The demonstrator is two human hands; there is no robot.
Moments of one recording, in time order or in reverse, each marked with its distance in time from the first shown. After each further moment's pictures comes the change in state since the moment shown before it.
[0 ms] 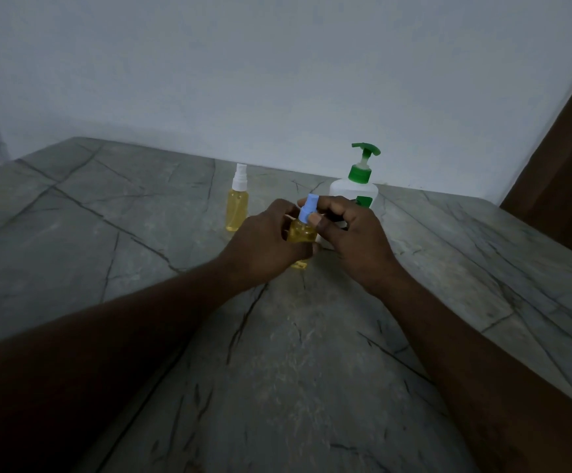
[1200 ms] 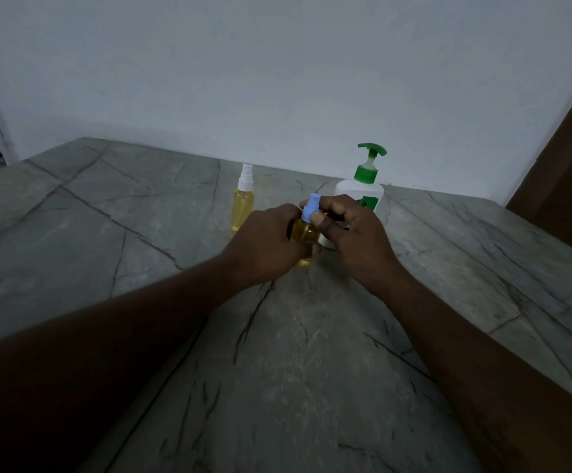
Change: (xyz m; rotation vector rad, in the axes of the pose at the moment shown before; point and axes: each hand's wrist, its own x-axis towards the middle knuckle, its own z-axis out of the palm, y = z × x) left_hand 0.004 -0.003 -0.003 0.129 0.020 0.058; right_hand 0.002 -0.001 0.005 -0.081 -0.010 -0.033
